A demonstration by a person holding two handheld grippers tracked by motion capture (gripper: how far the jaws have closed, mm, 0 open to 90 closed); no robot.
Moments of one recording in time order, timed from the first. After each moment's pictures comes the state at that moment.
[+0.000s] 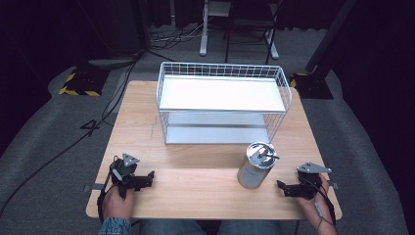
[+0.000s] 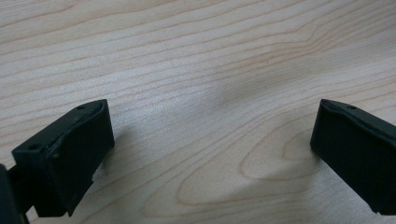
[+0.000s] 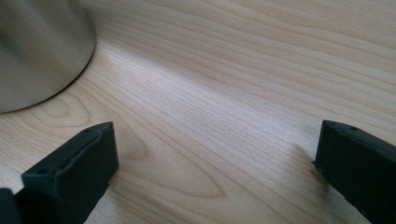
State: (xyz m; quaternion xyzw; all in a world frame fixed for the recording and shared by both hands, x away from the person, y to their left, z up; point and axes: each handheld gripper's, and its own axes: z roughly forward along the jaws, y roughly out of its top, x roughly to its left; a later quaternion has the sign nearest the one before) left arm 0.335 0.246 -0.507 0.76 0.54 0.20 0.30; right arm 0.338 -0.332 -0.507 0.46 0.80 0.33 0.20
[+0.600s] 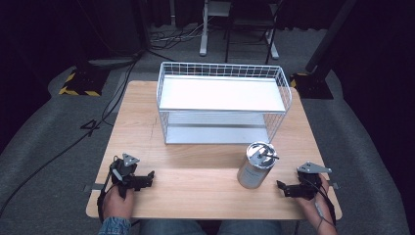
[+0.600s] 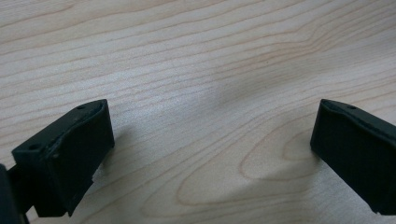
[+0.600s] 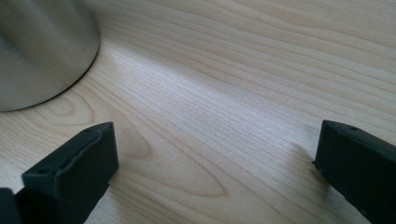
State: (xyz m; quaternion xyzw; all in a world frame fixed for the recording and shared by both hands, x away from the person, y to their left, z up) left arm 0.335 0.246 -0.507 0.76 0.54 0.20 0.30; right arm 0.337 -0.332 -0.507 0.46 0.80 0.34 0.19
